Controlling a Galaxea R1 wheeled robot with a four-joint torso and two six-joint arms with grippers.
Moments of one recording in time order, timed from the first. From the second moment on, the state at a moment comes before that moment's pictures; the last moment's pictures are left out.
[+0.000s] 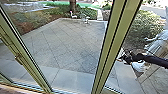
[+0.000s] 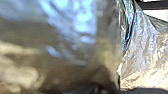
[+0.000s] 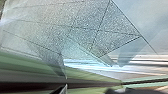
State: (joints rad) left arm 1.51 2.88 -2.63 -0.95 0.21 0.99; right arm -0.14 2.52 -2.32 0.13 -0.51 0.72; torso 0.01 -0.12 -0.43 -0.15
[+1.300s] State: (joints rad) left arm 1.52 2.89 -2.64 -0.95 0.22 1.00; right arm 0.04 2.37 -2.28 -0.05 -0.66 0.67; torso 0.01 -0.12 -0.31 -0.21
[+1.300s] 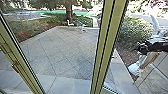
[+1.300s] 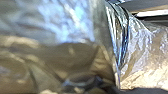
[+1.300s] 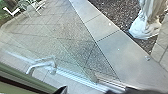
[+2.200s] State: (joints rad) left arm 1.53 2.90 -2.64 -0.95 0.22 0.99; right arm 0.09 2.39 -2.30 -0.30 -0.68 0.59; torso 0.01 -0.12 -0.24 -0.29
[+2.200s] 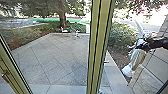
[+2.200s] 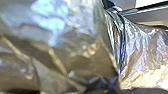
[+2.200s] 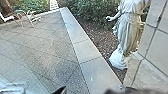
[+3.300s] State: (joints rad) left arm 1.53 2.90 -2.64 -0.97 0.22 0.99; right arm 0.06 2.52 -2.50 -0.54 -0.72 0.60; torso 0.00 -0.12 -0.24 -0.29
